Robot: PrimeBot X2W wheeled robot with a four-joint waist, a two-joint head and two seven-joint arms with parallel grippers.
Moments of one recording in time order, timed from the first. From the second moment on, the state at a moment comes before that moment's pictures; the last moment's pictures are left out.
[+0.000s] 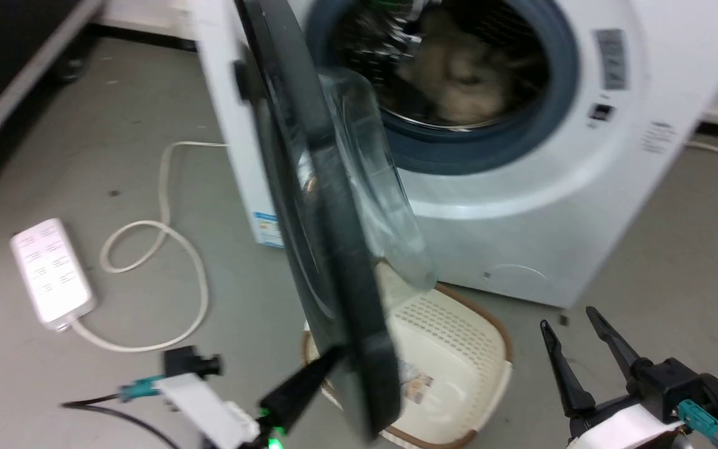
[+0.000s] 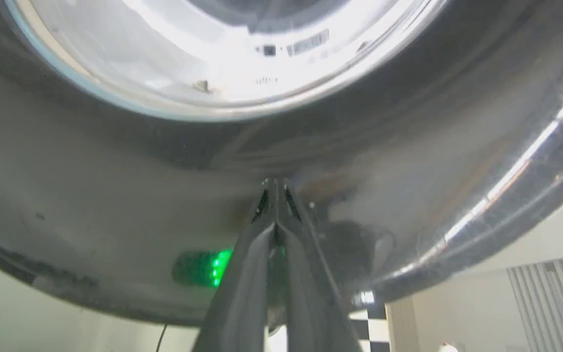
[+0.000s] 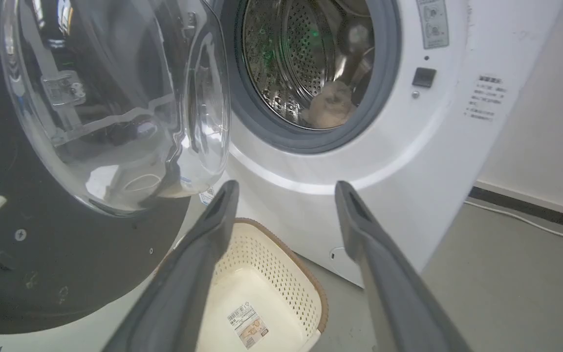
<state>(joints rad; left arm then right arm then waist) 0.03 0.05 -0.08 -0.10 -1.58 0.02 0.62 -0.03 -0.13 0.07 0.18 0.08 0.13 -0.26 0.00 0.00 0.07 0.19</state>
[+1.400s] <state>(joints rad) -0.16 0.22 -0.31 0.19 -1.20 -0.13 -0.26 -0.02 -0.15 0.04 0.13 0.10 0.13 -0.26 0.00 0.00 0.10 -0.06</state>
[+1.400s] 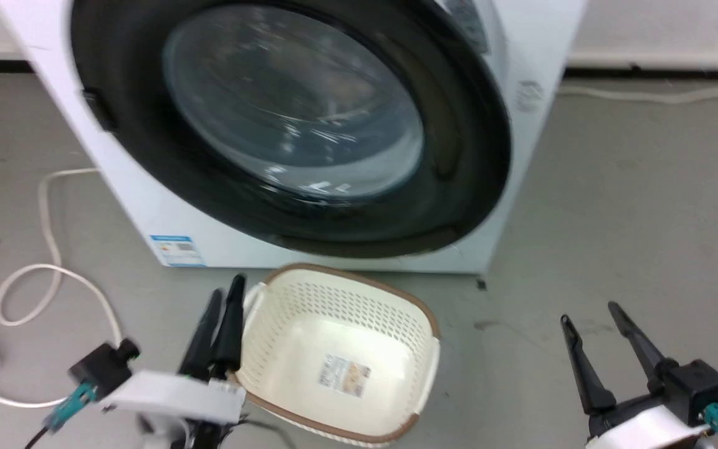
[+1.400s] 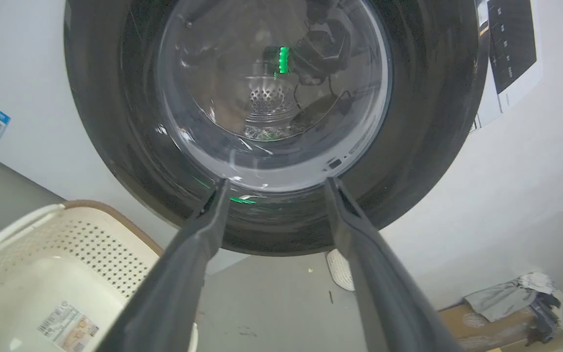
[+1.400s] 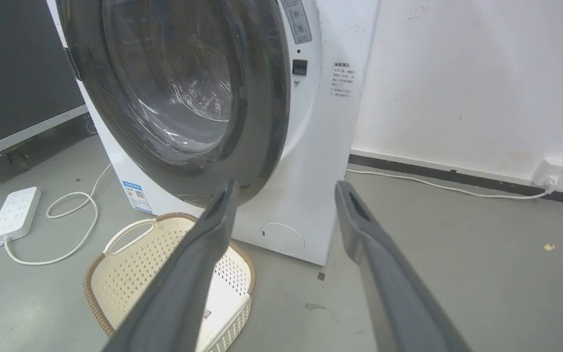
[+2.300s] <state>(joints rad) 0.08 0.06 -0.06 0.03 -0.06 -0.11 -0.26 0.05 -0.12 0.06 0.10 0.09 0.13 -0.26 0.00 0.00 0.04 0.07</state>
